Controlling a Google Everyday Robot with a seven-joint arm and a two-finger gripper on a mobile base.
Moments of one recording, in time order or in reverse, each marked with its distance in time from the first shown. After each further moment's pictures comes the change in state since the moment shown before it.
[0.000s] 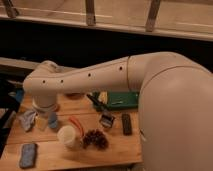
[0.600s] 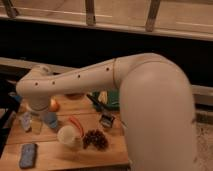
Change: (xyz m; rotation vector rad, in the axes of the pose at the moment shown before) arm -0.037 0.016 0.044 -0.076 0.020 -0.101
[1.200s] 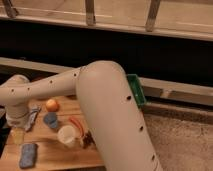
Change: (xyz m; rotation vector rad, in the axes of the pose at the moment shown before) arm -0.069 0.030 0.065 -0.136 0.017 -0.205
